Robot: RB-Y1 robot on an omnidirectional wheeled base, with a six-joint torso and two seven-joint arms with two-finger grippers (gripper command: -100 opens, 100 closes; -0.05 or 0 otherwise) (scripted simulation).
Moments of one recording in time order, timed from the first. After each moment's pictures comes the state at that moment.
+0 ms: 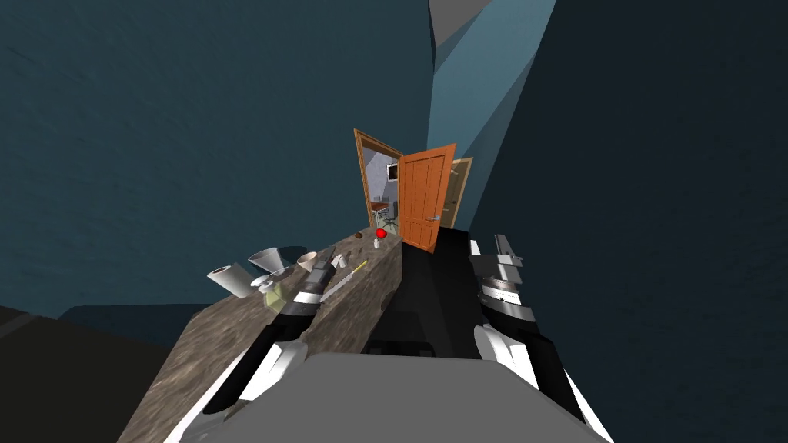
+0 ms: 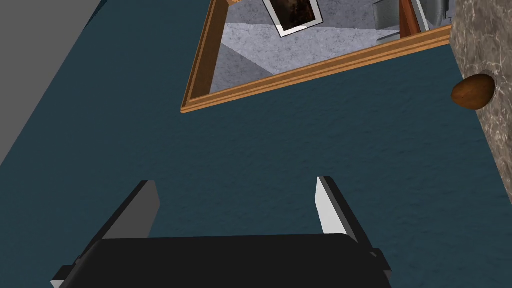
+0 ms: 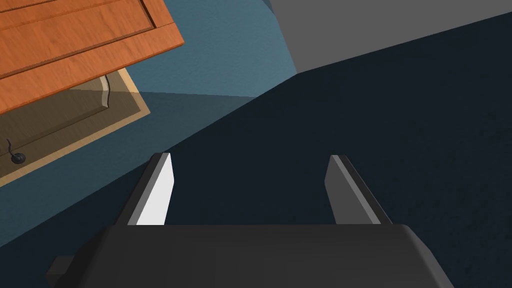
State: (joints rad) left arm 0.63 0.36 0.02 -2.33 0.25 -0.22 -0.21; right arm 0.54 0.02 -0.02 -2.35 -0.10 -0.44 -0.15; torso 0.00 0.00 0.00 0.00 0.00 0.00
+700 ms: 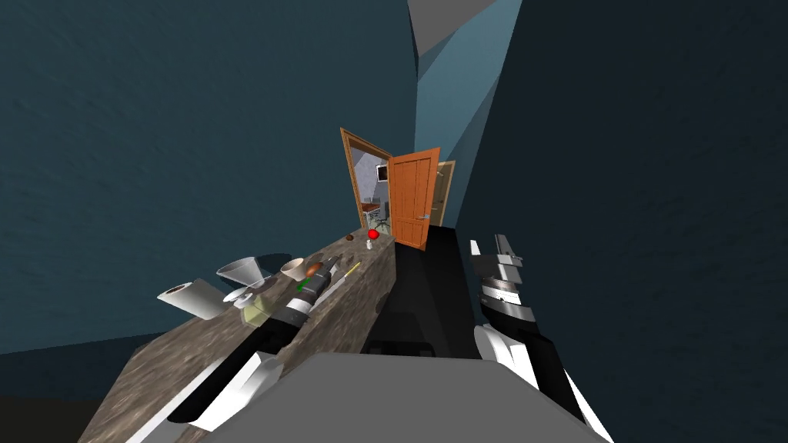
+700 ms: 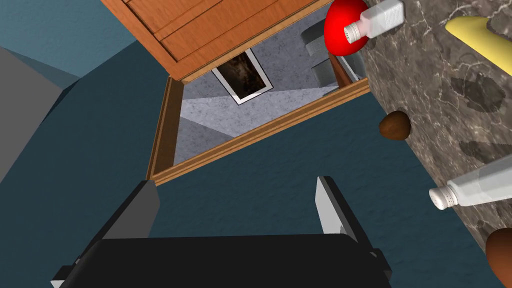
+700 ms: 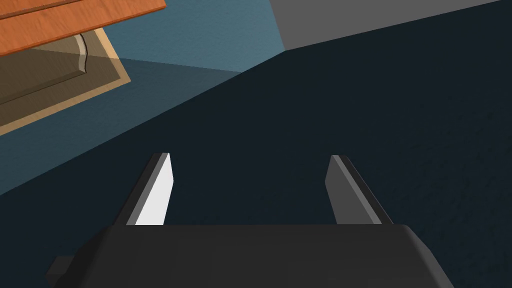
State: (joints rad) left arm 0.73 0.55 0.06 -2.34 0.32 -0.07 -0.25; right arm 0.54 0.02 -0.02 -2.35 -0.10 -0.44 -0.15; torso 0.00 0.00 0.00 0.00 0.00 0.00
